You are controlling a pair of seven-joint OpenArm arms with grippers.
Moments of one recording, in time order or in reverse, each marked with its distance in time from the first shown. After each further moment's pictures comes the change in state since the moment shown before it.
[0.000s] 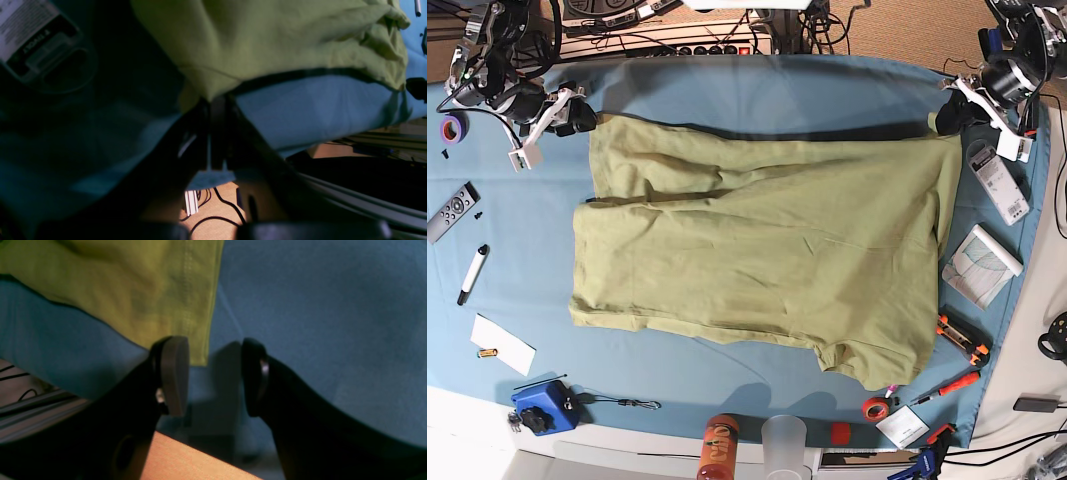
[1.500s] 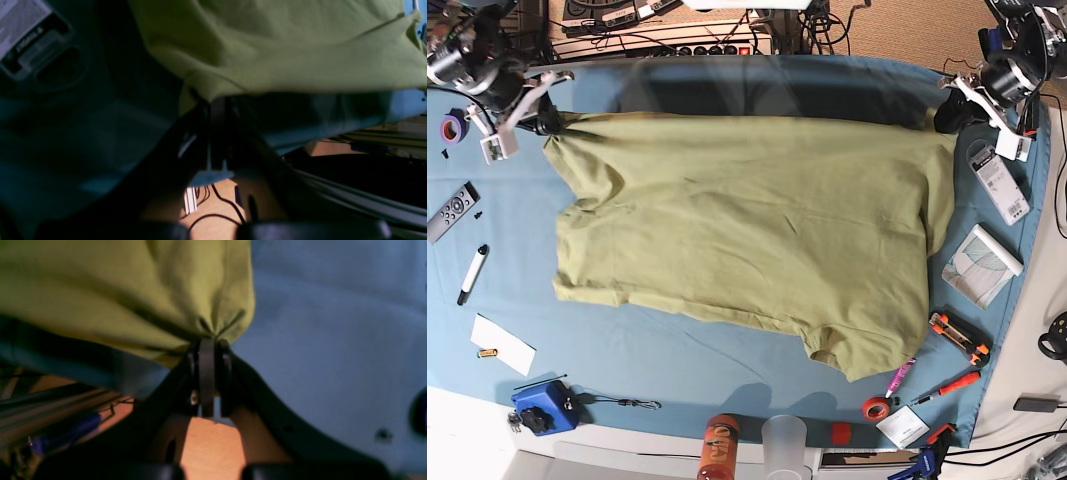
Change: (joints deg) left arm 0.6 0.0 0.0 0.0 -0.4 0.0 0.5; right arm -8.0 -4.2 12.1 22.9 2.7 5.5 -7.0
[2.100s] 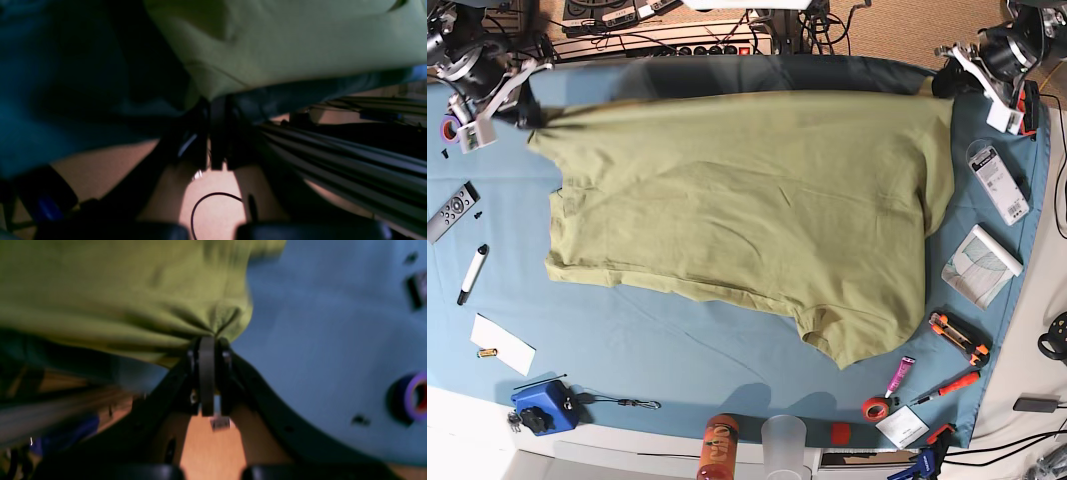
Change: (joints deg) left arm 5.6 -0.6 0.0 0.3 0.3 -2.8 3.2; right arm -0.1 -0.5 8.5 0.1 4.9 -0.4 2.0
